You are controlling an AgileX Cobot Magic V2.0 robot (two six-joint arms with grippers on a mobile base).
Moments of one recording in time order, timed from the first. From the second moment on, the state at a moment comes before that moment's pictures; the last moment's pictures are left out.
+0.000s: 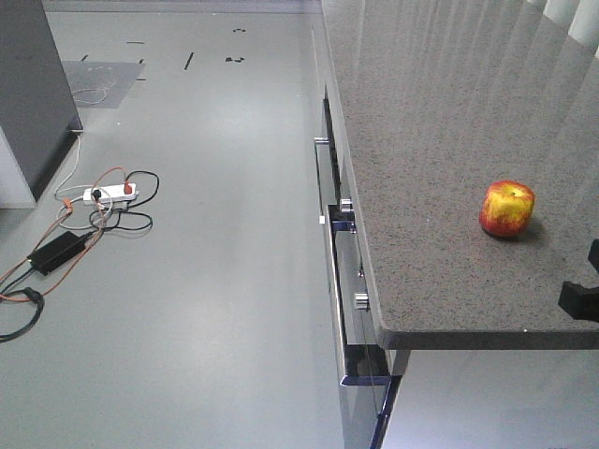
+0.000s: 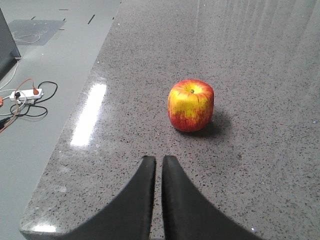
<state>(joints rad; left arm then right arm) -0.09 -0.01 0.03 -0.06 0.26 0.02 0.04 0.77 -0.51 0.02 0.22 0.06</state>
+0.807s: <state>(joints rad) -0.09 -0.01 0.03 -0.06 0.26 0.02 0.04 0.77 -0.51 0.02 0.25 0.06</state>
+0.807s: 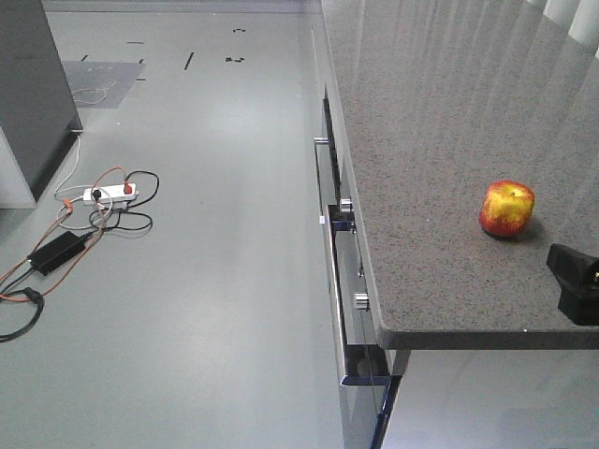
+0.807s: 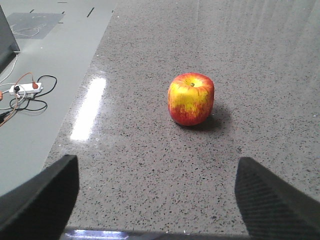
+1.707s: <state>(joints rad) -0.09 -0.01 0.03 -0.06 0.26 0.02 0.04 0.95 -0.77 0.01 0.29 0.11</state>
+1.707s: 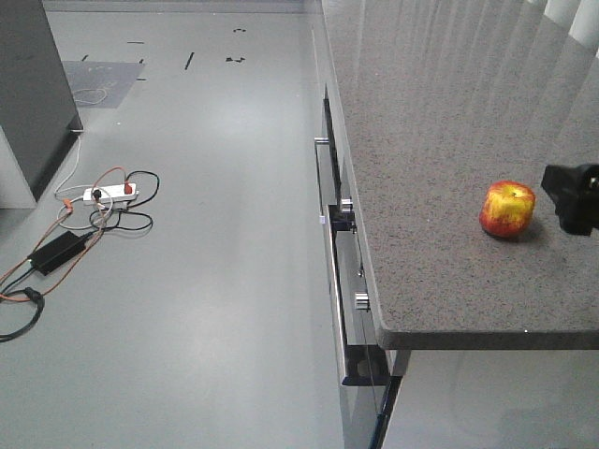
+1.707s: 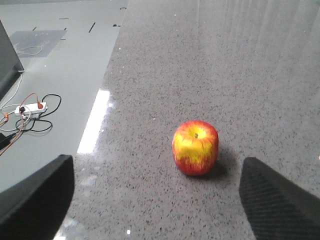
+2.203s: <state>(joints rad) -0.09 -0.01 0.03 -0.06 0.26 0.02 0.00 1.42 -1.23 0.01 0.52 0.12</state>
